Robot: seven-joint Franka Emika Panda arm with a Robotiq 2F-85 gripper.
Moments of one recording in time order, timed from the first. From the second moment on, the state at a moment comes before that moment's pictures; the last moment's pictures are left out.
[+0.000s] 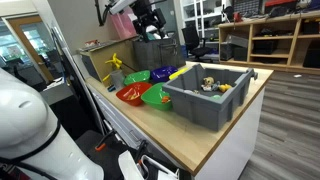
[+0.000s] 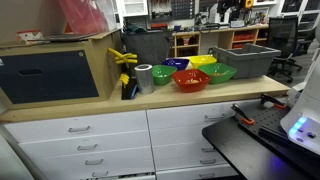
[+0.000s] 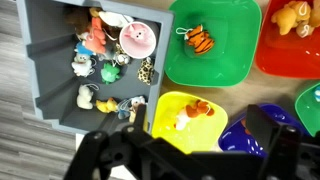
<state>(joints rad) -0.12 -0.33 -0.03 -2.27 -0.15 2.09 0.04</state>
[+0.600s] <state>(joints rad) -0.12 -0.32 -0.03 -2.27 -0.15 2.09 0.04</state>
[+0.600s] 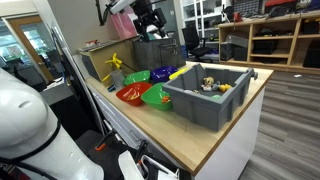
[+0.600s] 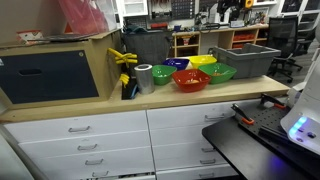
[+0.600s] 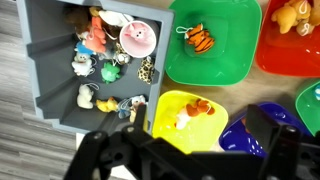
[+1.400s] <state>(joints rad) -0.14 -0.03 -0.12 -2.00 -0.09 2.11 0.13</state>
